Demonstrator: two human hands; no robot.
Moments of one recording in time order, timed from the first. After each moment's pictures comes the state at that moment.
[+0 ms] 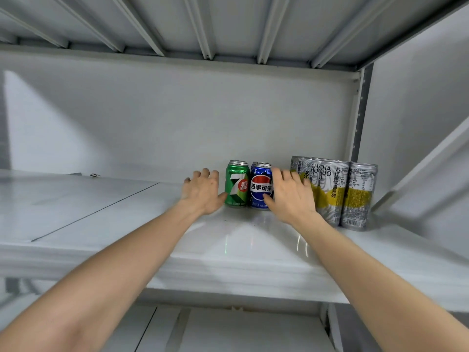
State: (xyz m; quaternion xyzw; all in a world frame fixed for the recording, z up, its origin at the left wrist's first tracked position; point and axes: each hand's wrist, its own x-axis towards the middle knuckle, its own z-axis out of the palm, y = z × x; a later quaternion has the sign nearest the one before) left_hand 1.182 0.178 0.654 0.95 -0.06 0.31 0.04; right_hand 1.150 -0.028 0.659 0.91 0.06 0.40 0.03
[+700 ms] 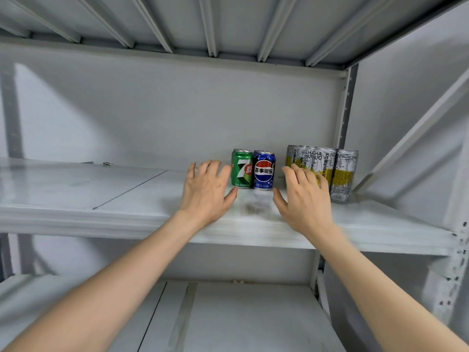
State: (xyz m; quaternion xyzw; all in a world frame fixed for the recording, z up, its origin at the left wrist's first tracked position) left_hand 1.052 0.205 0.628 0.89 -0.15 0.44 0.02; right_hand 1.027 -0.010 0.625 0.87 0.03 0.50 0.05
